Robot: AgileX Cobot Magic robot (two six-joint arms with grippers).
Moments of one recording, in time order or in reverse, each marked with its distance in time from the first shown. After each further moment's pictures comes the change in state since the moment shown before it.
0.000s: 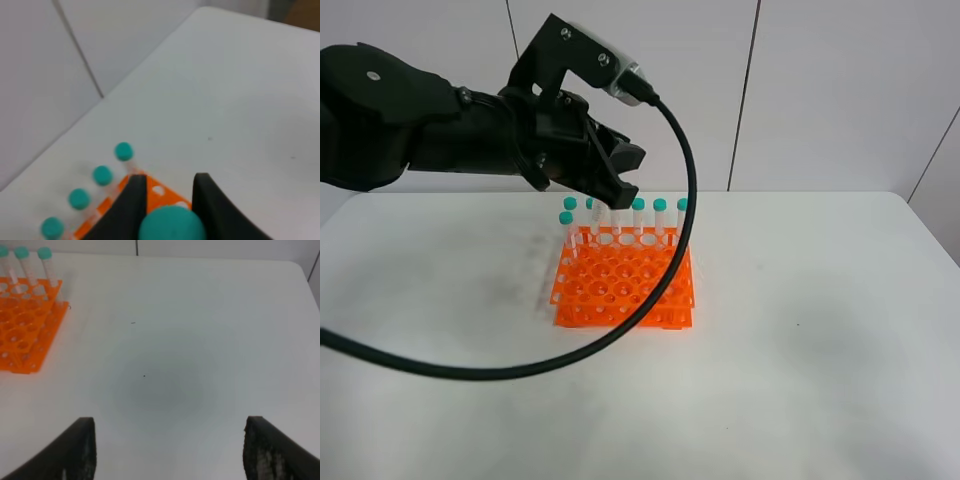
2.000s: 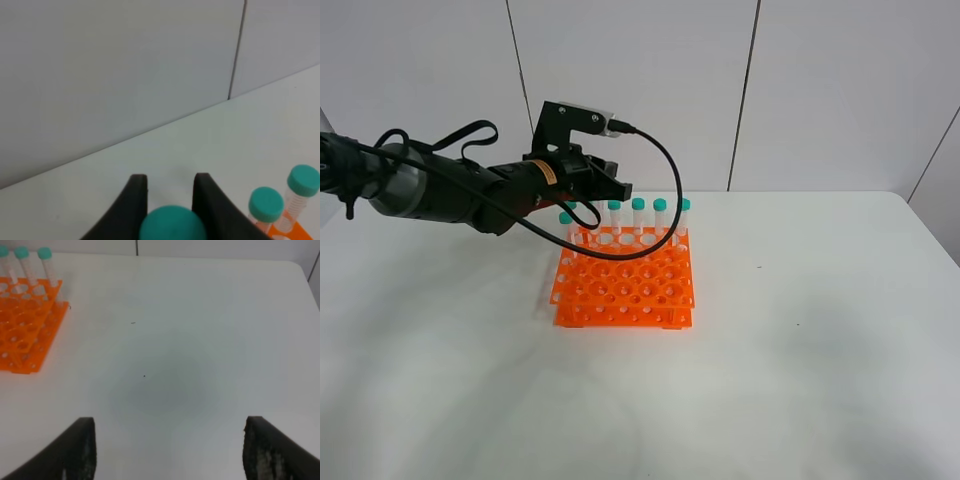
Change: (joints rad) left arm 0.169 0.470 -0.089 1.074 -0.547 -1.269; right arm 0.000 0.000 0.000 0.000 -0.001 0.000
